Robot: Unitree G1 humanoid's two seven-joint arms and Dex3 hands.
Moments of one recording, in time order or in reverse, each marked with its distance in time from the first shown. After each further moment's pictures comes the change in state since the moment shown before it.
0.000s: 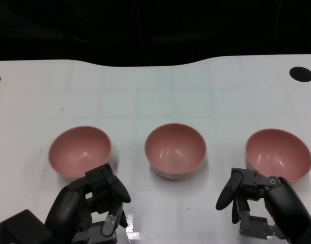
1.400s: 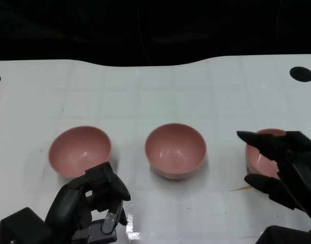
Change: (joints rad) left arm -0.013 0.002 0.002 0.009 0.001 0.000 0.000; right arm -0.023 -0.151 -0.052 -0.294 -0.686 0.312 -0.203
